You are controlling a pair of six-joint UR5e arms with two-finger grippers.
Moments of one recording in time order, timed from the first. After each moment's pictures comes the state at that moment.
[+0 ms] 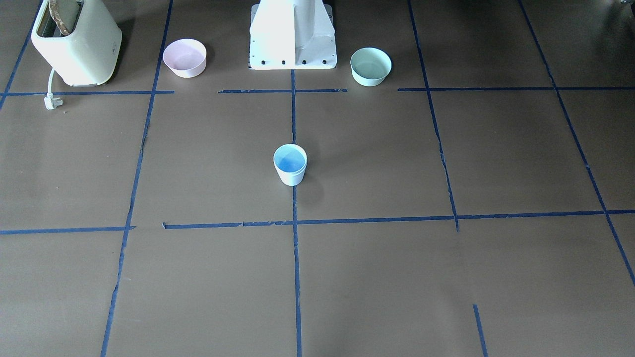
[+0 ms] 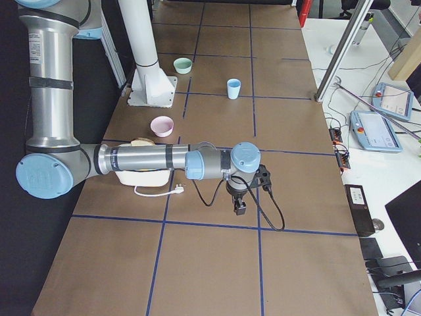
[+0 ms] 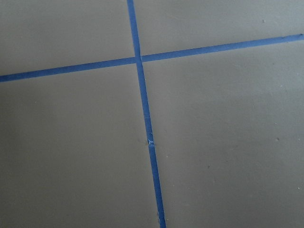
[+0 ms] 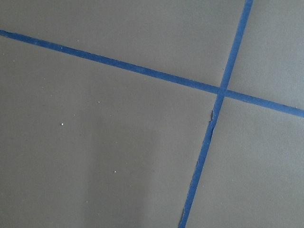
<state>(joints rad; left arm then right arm) -1.53 -1.48 -1.75 -1.48 -2.39 0.11 1.49 -1.62 1.69 -1.58 2.40 -0.16</state>
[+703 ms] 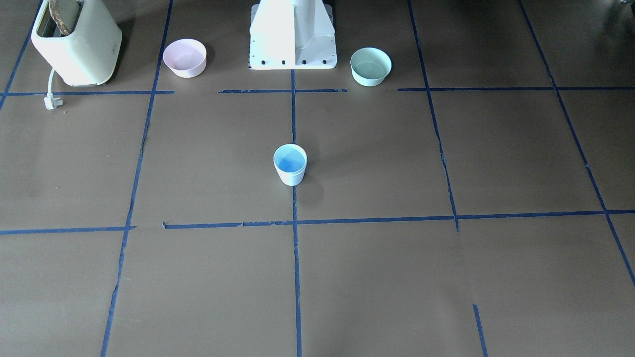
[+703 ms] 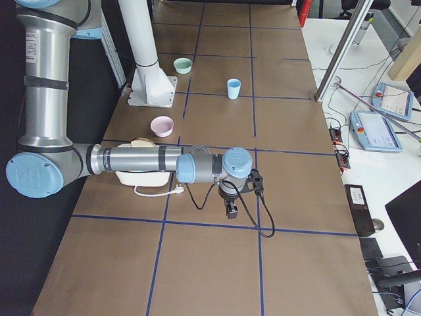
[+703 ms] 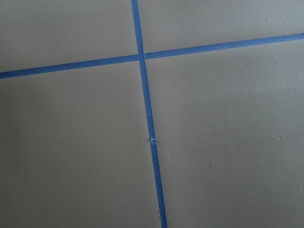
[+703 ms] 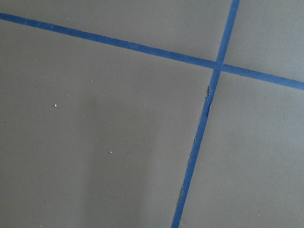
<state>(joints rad) -1.53 -1.48 -1.77 -1.48 -2.38 0.11 1.49 -1.67 1.71 -1.58 2.41 -0.16</state>
